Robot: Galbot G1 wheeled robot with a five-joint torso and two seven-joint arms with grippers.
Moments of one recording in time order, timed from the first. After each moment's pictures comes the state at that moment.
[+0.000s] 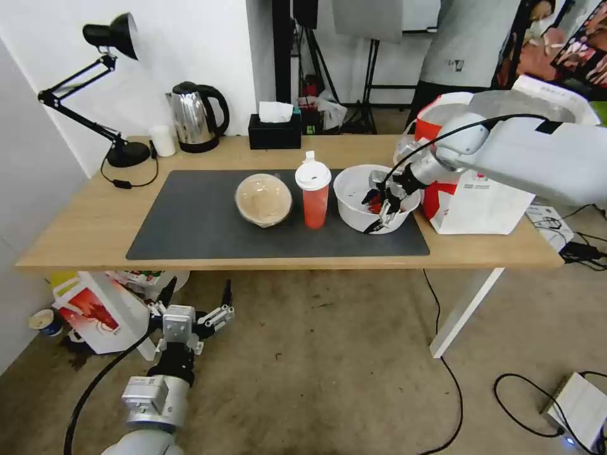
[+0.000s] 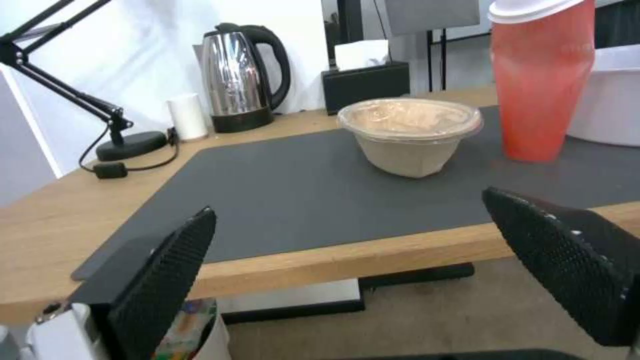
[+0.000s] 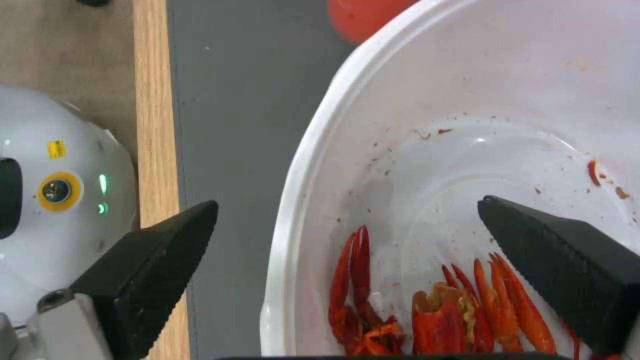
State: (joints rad) left arm 1.80 -1.50 -0.55 -2.30 0.00 0.00 0.00; right arm -2.50 -0.93 1.62 1.06 0.95 -0.16 -1.02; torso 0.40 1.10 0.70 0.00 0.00
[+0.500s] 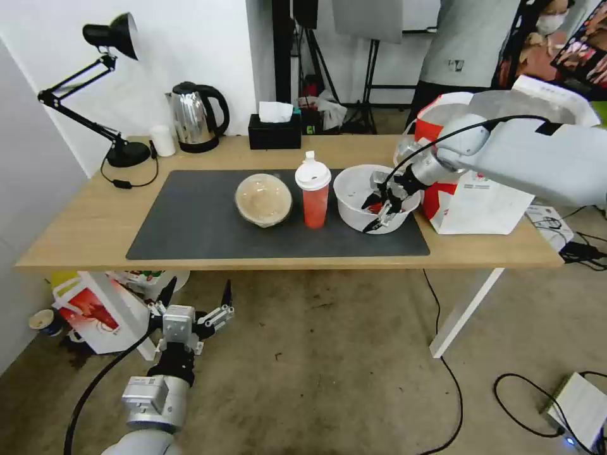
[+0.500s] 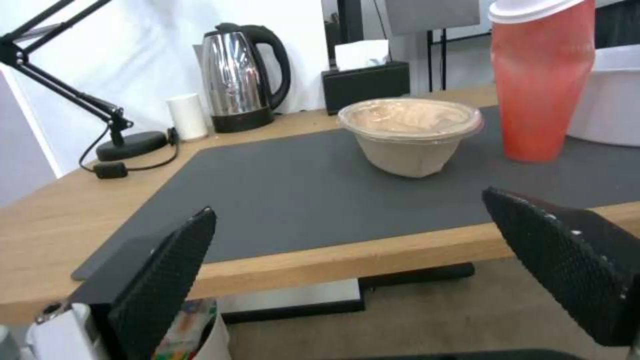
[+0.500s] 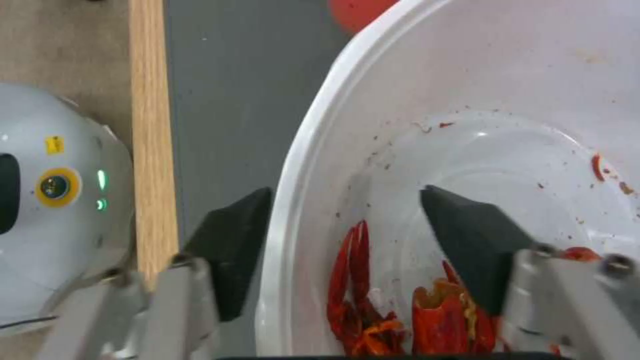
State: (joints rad) left arm 1.80 -1.50 -0.55 -2.30 0.00 0.00 0.00; right arm -2.51 -0.93 1.63 1.05 0.94 -0.16 -1.02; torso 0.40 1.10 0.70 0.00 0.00
